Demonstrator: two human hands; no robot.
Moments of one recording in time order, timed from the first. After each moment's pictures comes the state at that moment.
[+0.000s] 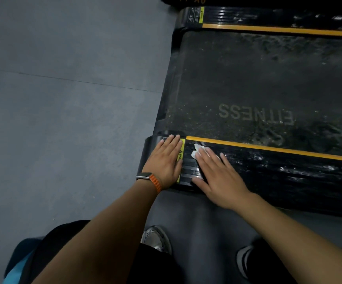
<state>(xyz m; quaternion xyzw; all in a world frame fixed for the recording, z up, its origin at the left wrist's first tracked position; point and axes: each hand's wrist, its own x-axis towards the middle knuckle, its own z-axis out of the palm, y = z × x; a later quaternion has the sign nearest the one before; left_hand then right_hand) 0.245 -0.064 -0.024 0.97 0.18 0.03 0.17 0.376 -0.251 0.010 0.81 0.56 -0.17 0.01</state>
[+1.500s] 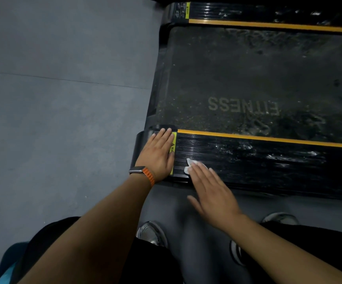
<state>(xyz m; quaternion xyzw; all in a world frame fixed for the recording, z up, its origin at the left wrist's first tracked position) 0.246 -0.066 -0.019 0.97 0.18 0.04 0.18 0.319 -0.303 -0.025 0.81 0.58 0.00 -0.01</state>
